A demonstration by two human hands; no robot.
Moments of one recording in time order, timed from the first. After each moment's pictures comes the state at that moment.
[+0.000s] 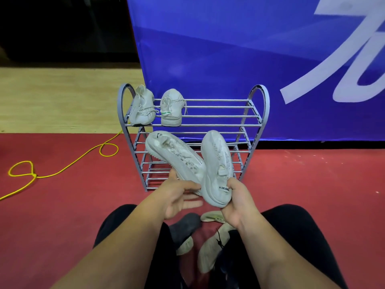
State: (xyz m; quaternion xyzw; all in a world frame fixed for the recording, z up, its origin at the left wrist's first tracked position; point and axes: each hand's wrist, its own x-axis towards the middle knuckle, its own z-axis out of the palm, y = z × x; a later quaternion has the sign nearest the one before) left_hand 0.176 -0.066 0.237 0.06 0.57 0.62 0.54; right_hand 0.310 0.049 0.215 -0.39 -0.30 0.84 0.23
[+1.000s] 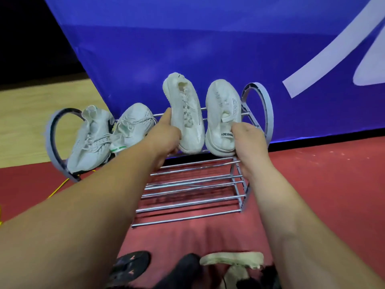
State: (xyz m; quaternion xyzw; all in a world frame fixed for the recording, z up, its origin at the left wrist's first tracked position) left_hand 0.029 0.181 0.294 0.28 0.77 0.49 0.30; right_hand 0.193 0.291 0.262 -0.41 -0.55 0.62 0.38
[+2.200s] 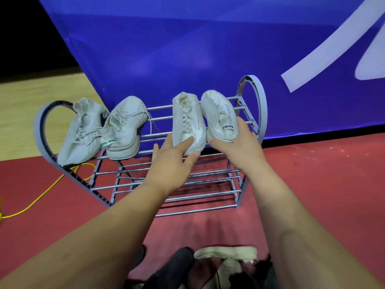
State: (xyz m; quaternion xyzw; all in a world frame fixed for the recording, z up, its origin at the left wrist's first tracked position) left_hand 0.079 0.158 0.231 0.45 0.85 0.25 0.08; right_hand 0.214 0.307 0.233 -0.39 -0.77 0.43 0.28
